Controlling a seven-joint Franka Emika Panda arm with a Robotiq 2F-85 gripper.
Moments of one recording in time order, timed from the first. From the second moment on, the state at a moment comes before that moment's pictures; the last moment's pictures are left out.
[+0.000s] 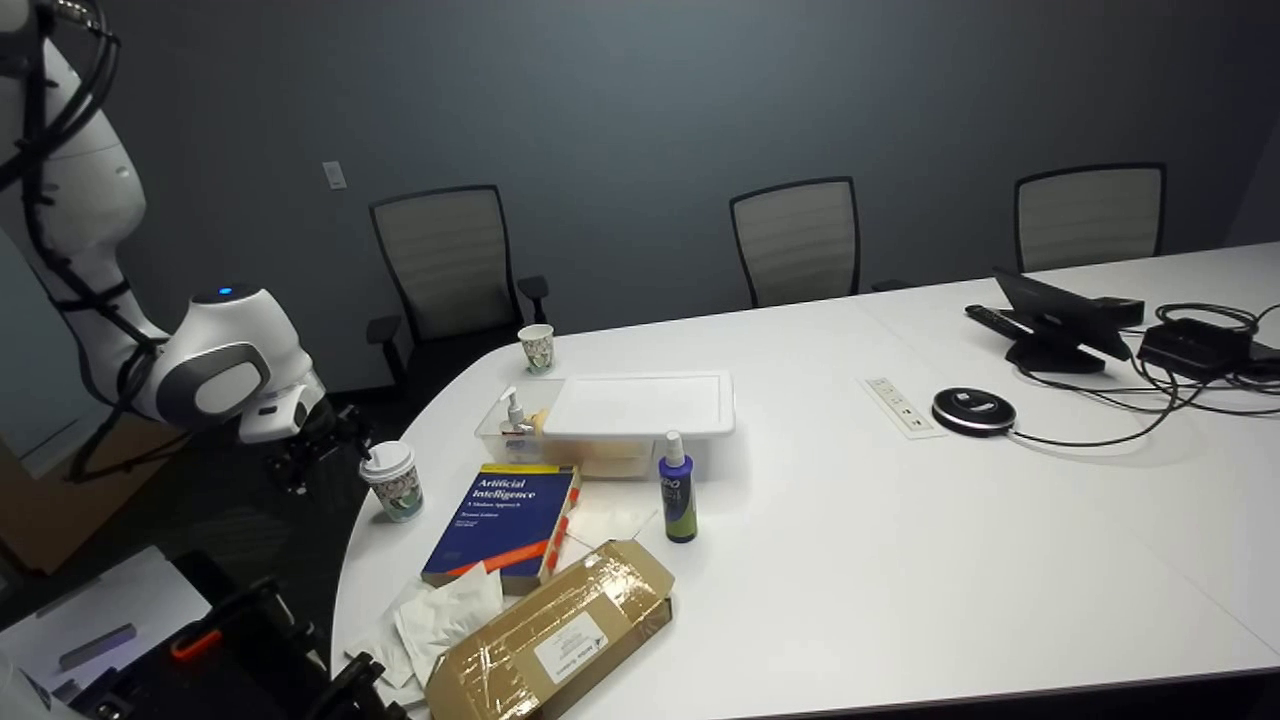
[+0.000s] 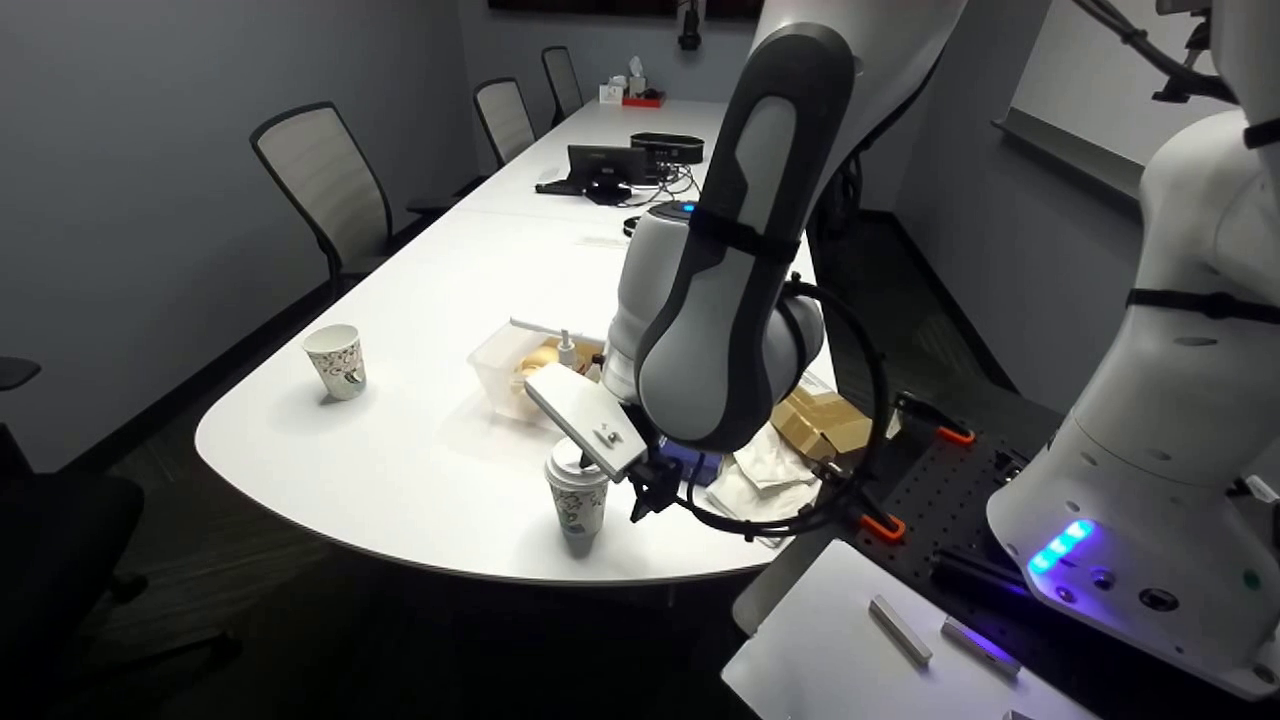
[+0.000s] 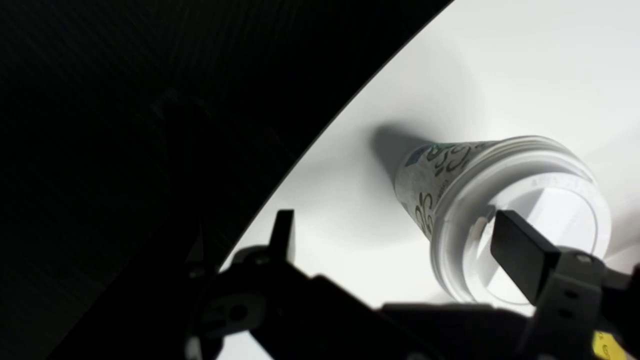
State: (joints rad) arm 0.59 0.48 0.08 -2.56 0.49 3.23 1.74
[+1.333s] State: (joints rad) arm 0.57 0.48 0.08 -2.55 0.49 3.24 1.74
